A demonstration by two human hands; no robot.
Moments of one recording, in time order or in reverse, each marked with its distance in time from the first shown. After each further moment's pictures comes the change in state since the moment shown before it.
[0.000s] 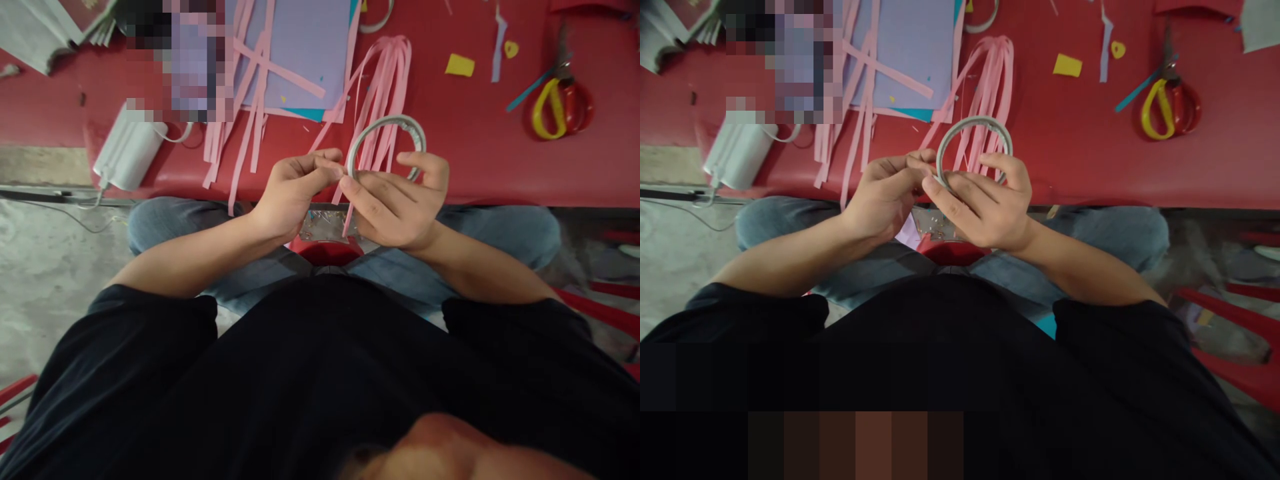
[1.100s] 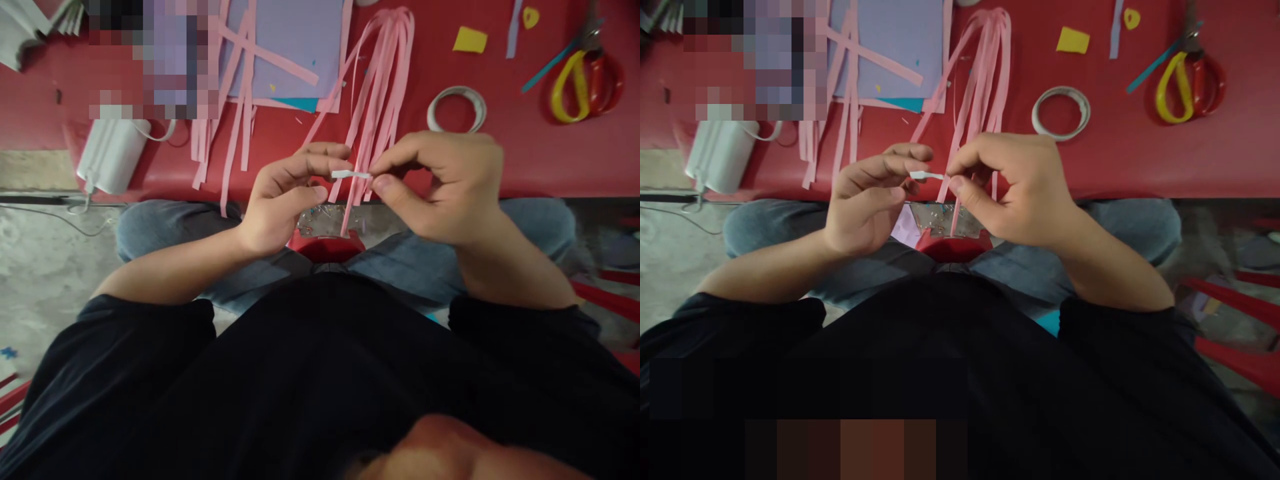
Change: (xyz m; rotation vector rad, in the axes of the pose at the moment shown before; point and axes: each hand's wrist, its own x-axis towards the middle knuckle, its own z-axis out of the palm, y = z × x) left_hand -0.022 0.024 0.000 0.126 -0.081 0.101; right_hand 0.041 0.017 -0.053 0.470 -0.142 0.425
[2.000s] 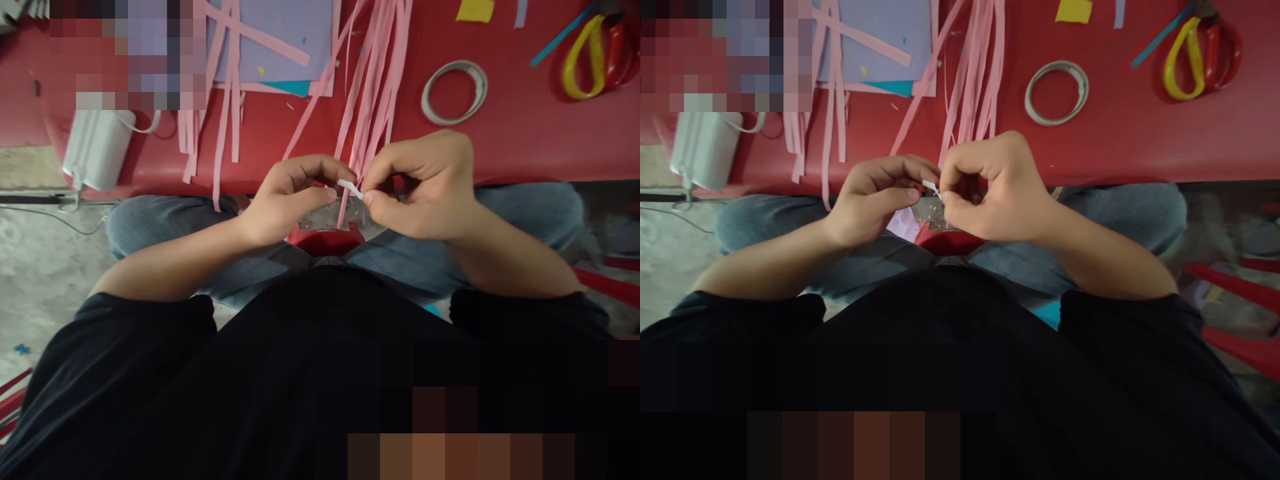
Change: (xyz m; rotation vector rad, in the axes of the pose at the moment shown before) left_hand 0.005 -0.010 -0.003 0.041 -0.268 -0.092; right_hand -0.011 -0.006 0.014 0.094 -0.207 0.191
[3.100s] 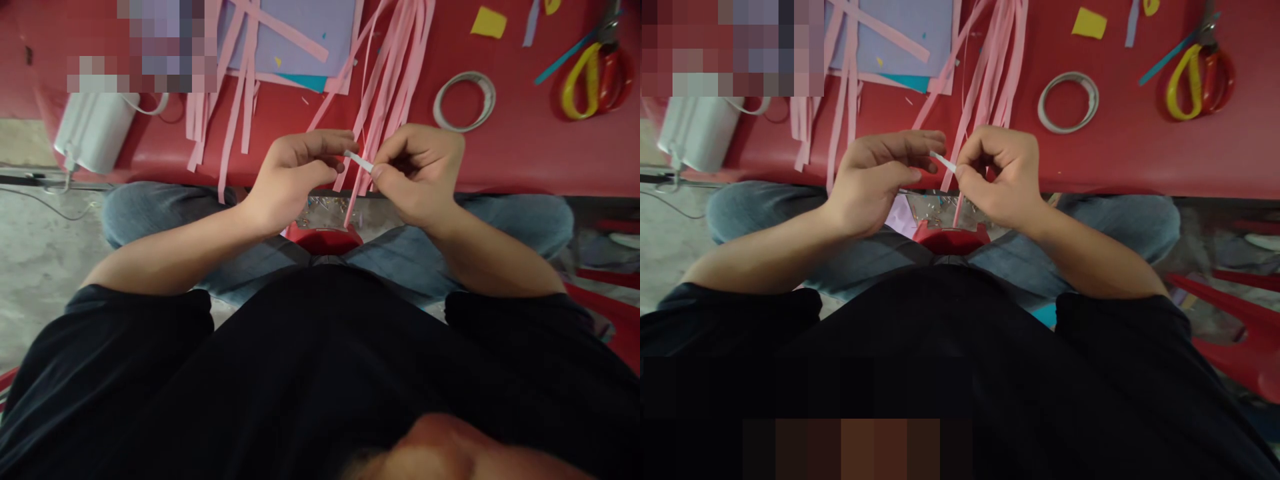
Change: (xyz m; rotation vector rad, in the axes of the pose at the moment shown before) left_hand 0.005 0.002 -0.004 0.040 0.239 0.010; right_hand 0.022 0.032 0.043 0.354 0.338 -0.137
